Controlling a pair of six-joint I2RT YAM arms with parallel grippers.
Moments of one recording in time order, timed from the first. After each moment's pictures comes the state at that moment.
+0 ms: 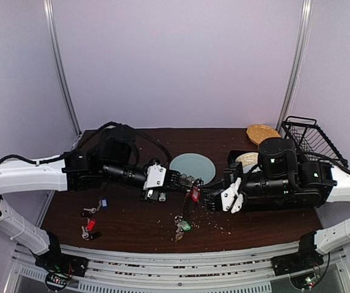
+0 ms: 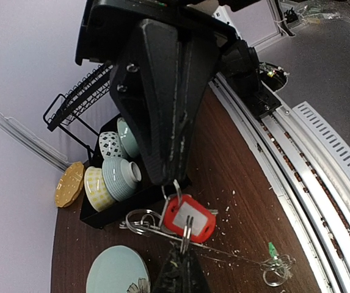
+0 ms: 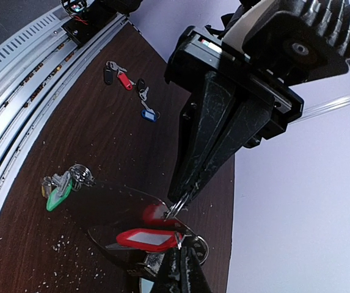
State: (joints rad) left arm -1.06 1.37 1.06 -0.11 0.46 0.77; right arm 1.15 1.06 0.93 -0.27 -0.07 -1.06
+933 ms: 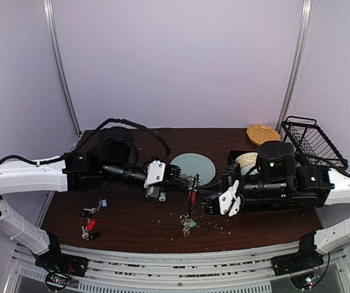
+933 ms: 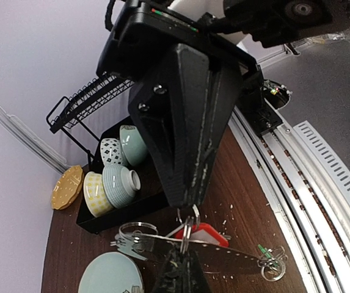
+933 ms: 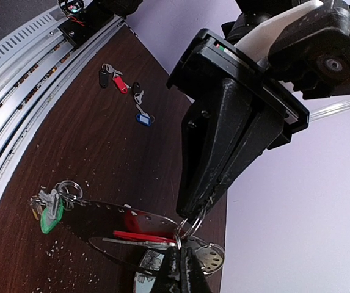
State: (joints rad) left arm -1.06 1.37 1.05 -0.05 0.48 0.68; right arm 1.18 1.07 0.90 -0.20 -0.05 -1.08
